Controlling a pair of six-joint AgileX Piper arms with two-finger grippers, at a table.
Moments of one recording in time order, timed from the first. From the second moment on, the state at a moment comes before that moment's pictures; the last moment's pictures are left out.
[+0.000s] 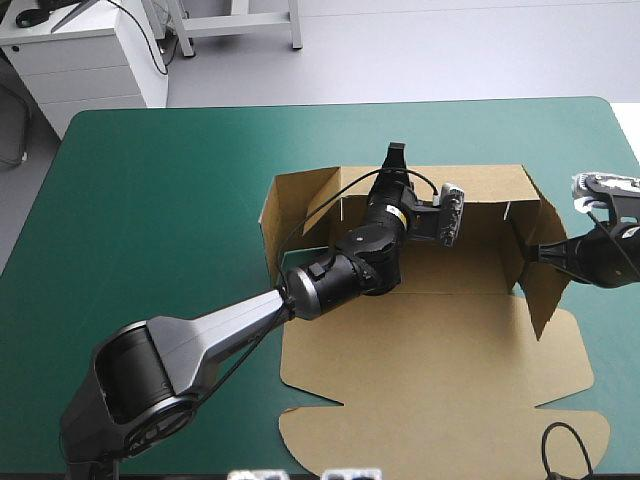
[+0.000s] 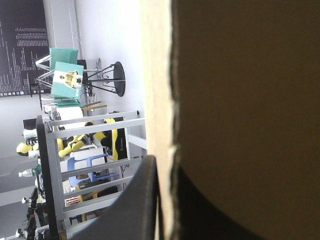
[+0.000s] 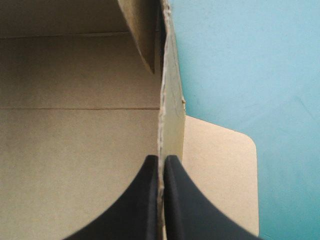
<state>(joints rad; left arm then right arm) -1.03 1.97 -1.74 1.08 0.70 0.19 -0.25 1.16 -1.18 0.29 1.21 -0.28</state>
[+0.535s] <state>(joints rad) -1.03 1.97 -1.74 1.08 0.70 0.19 -0.24 1.14 -1.18 0.31 1.24 -0.26</state>
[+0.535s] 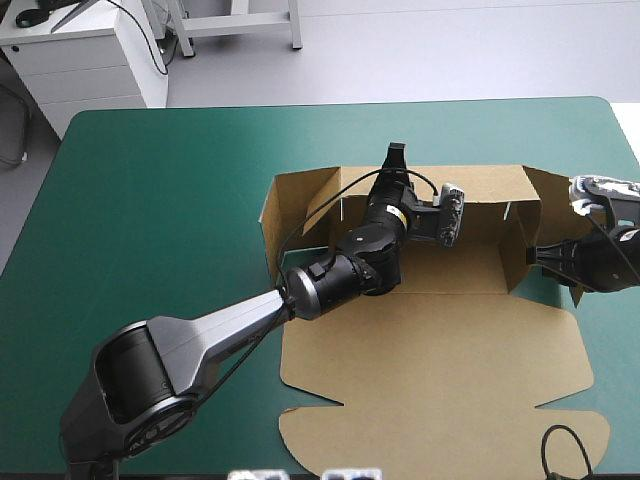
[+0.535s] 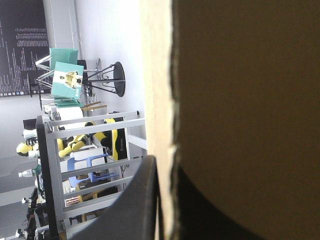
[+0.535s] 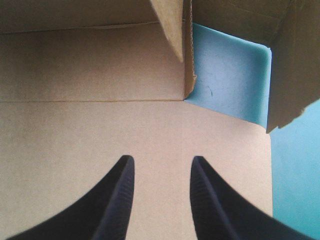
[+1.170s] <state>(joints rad) -1.03 1.97 -1.74 1.09 0.70 0.17 -0.24 1.11 -1.26 0.30 1.04 -0.27</state>
